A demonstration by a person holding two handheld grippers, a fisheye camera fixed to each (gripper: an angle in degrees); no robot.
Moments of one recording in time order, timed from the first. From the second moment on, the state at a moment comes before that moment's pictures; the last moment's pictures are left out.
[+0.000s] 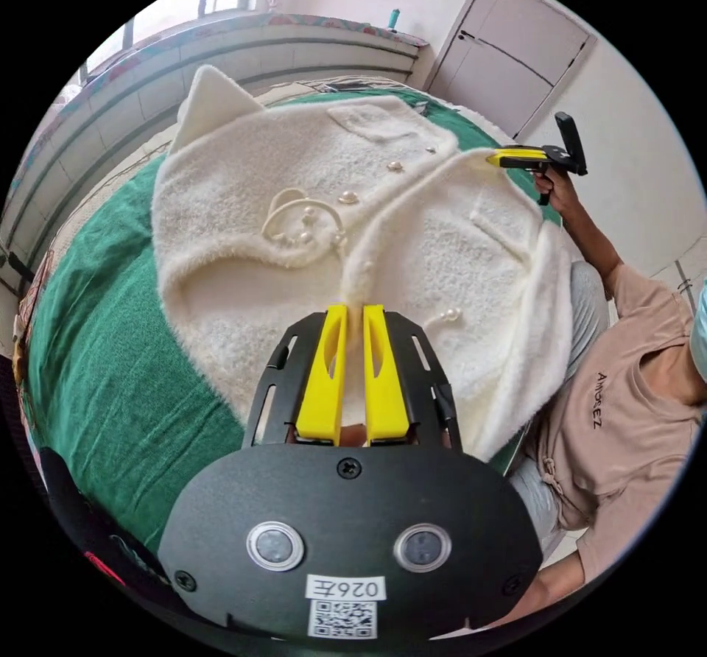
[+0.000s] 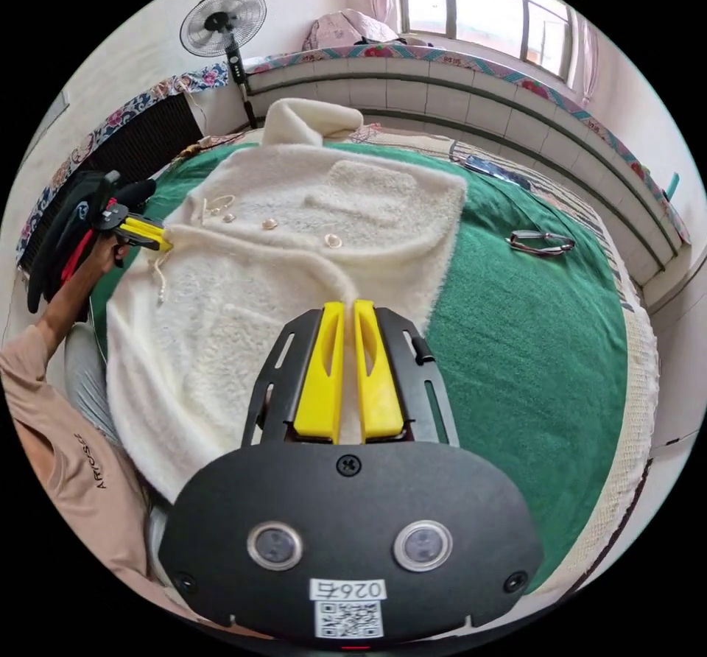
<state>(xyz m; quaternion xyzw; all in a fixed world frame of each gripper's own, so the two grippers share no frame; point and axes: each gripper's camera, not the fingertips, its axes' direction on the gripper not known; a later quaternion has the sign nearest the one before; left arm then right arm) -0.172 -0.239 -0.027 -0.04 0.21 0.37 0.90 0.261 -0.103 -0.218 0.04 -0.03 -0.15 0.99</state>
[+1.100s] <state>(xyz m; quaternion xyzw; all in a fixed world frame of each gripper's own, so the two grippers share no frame) -0.193 -0.228 -0.065 0.08 0.22 0.21 0.95 0.216 -0.127 -0.206 0.08 0.02 -0.09 0.99</state>
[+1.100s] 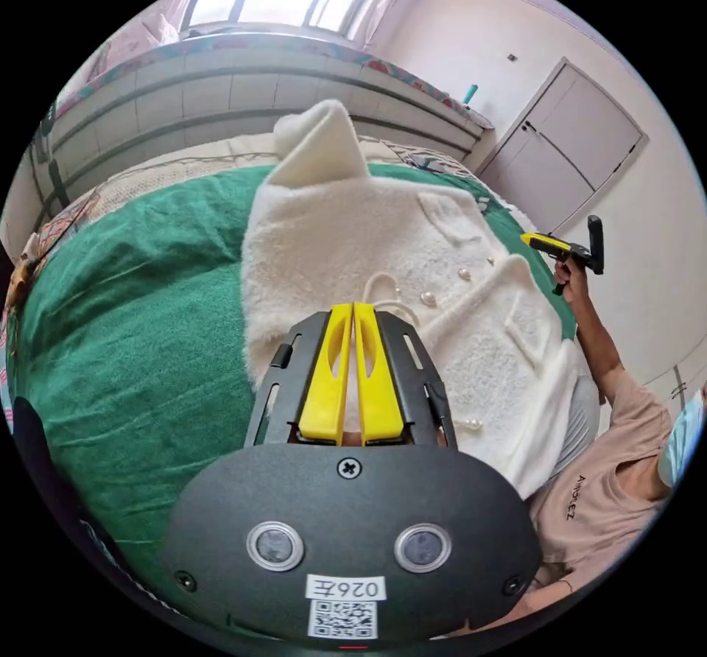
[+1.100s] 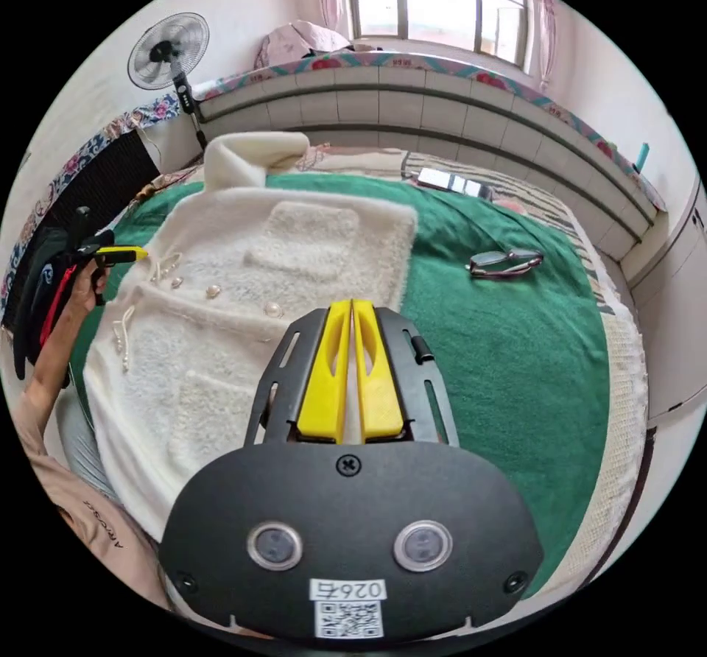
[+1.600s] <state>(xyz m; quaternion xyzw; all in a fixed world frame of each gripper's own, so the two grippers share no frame) -0.079 -0.005 -0.166 0.20 0.31 0.34 0.87 0.105 0.097 -0.293 0.08 -0.01 -0.18 0.98</state>
